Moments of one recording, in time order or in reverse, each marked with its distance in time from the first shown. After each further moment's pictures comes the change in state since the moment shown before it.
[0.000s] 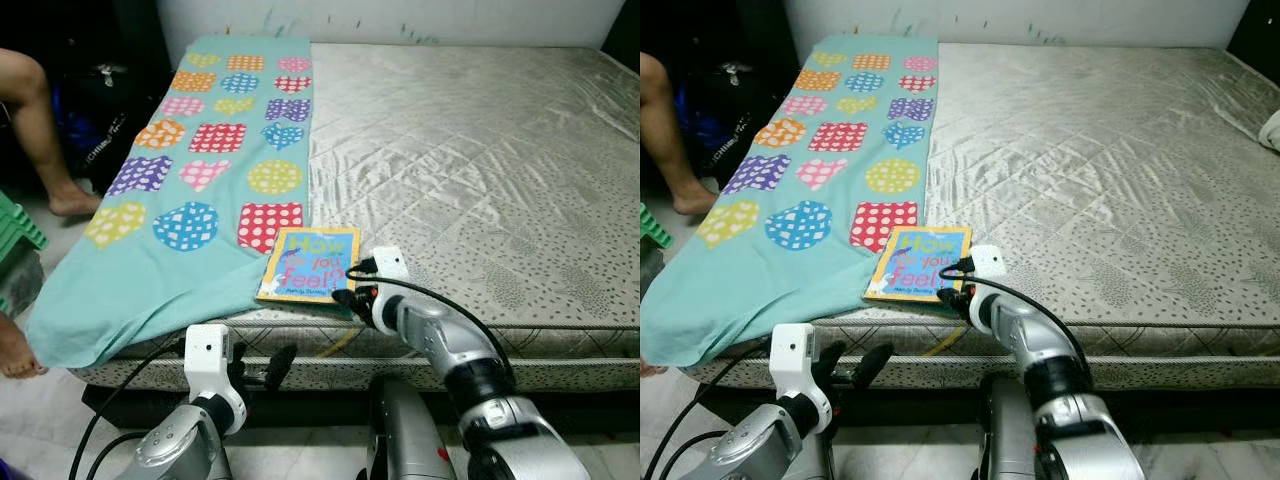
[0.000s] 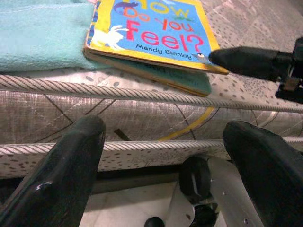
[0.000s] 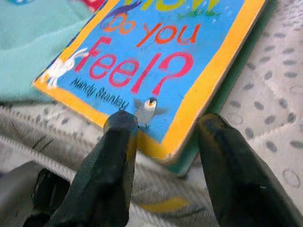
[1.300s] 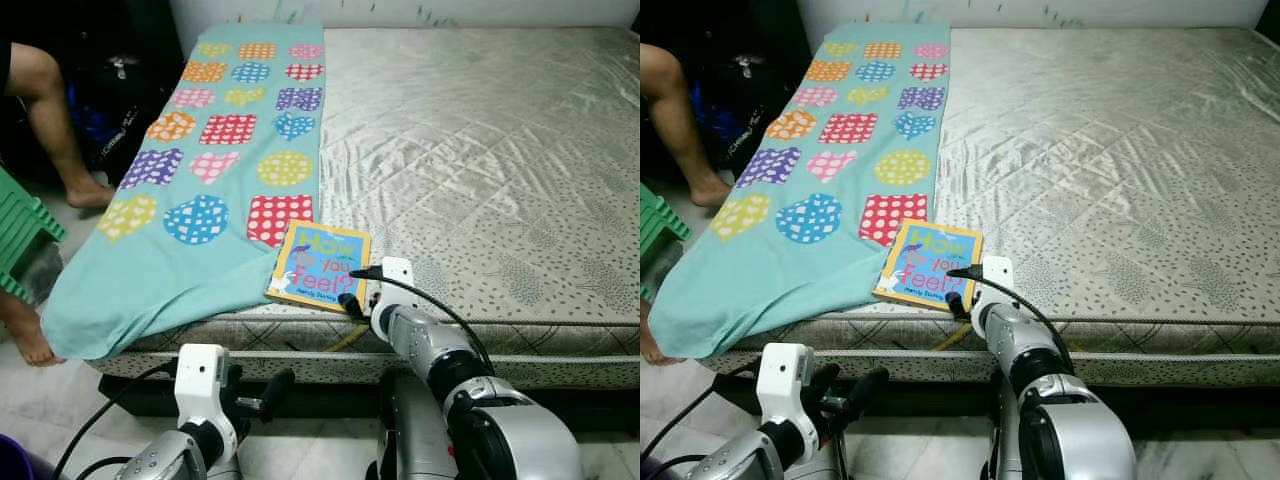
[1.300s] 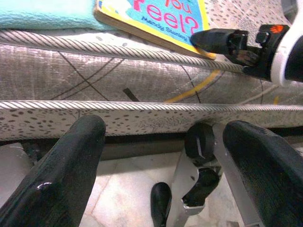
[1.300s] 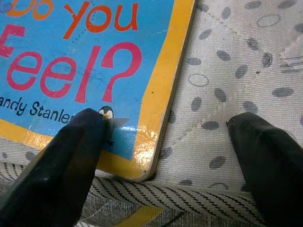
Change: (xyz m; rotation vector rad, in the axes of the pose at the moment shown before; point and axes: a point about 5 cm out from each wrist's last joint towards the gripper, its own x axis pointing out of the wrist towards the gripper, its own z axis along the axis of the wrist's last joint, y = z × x) left arm -0.027 -0.006 -0.007 0.012 0.093 -0.019; right arm 0.017 -0.004 -0.026 0.144 0.032 -0.251
